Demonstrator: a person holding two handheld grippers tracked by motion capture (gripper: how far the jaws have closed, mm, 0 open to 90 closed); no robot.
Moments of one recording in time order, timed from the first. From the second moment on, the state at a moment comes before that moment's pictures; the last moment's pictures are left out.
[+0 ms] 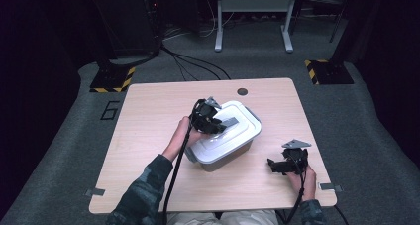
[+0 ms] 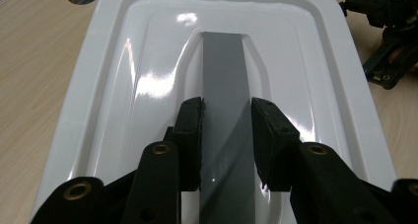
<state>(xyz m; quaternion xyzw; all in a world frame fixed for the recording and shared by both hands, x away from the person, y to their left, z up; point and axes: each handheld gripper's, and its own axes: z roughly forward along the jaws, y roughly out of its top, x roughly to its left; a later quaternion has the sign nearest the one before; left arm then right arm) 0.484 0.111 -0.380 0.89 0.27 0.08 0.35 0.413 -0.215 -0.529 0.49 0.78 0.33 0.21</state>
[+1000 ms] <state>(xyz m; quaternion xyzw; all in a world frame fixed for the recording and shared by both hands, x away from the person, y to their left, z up) 0.469 0.140 -0.361 0.88 0.29 0.14 0.35 0.413 -0.215 -0.529 0.49 0.78 0.33 0.21</state>
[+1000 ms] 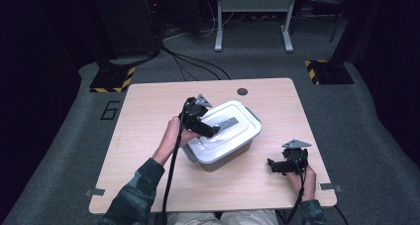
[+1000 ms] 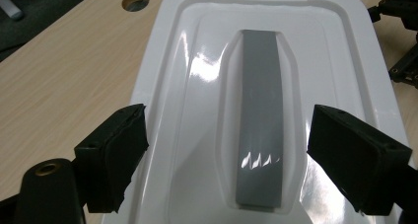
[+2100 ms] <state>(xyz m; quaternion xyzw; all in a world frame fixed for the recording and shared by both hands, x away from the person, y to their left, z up) 0.433 0.262 -0.393 0.84 0.38 0.17 0.34 0.413 -0.215 -0.529 0.49 0.78 0.33 0.21</state>
